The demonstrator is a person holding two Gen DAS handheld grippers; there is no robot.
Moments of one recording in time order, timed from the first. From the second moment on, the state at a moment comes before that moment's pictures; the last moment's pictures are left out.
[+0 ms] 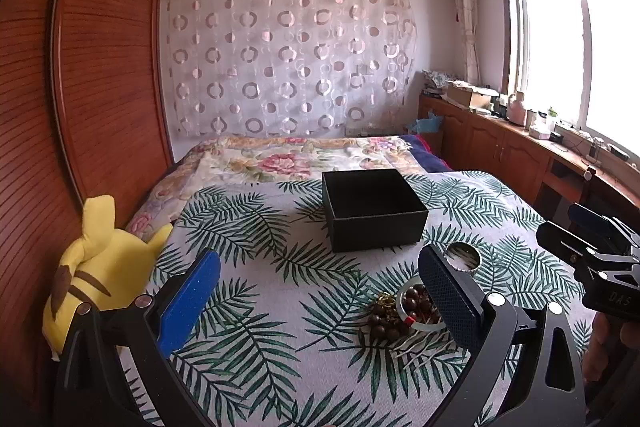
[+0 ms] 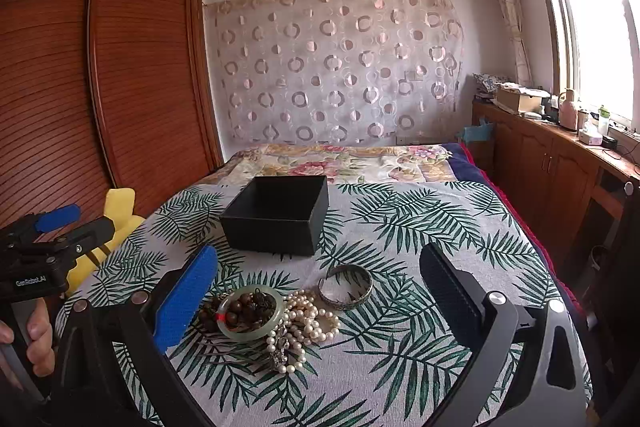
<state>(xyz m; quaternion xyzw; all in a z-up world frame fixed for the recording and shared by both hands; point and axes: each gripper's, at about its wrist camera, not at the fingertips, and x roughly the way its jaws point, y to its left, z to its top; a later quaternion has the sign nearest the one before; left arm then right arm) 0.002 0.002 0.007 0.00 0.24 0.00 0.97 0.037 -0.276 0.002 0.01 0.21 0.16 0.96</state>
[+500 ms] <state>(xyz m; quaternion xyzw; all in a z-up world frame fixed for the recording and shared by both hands) -0.001 0.001 0.013 0.00 0.23 0.00 0.97 0.037 -0.276 0.000 0.02 0.21 0.17 0.96</state>
